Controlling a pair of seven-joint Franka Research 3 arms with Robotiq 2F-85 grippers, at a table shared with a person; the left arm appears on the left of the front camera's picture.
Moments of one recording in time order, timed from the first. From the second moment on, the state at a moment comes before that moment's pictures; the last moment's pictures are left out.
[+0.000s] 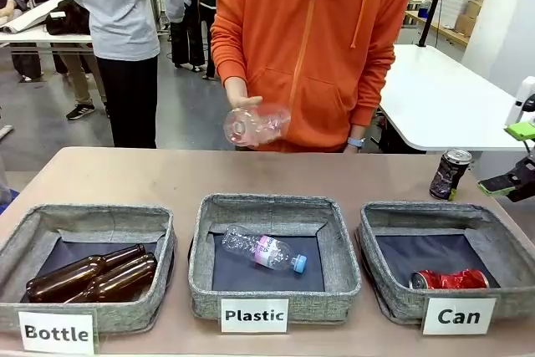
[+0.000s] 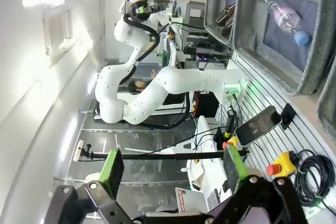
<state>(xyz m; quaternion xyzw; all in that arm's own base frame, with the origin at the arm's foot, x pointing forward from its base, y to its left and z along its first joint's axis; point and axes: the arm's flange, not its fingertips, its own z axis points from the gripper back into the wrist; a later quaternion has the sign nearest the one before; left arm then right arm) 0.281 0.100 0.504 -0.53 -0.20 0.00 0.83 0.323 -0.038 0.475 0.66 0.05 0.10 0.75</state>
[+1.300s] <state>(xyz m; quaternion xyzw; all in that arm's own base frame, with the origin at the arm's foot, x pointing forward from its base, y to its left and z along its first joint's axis) 0.280 0.101 0.504 -0.52 -0.20 0.00 0.83 0.304 -0.248 0.415 0.38 -0.31 -0.03 0.87</state>
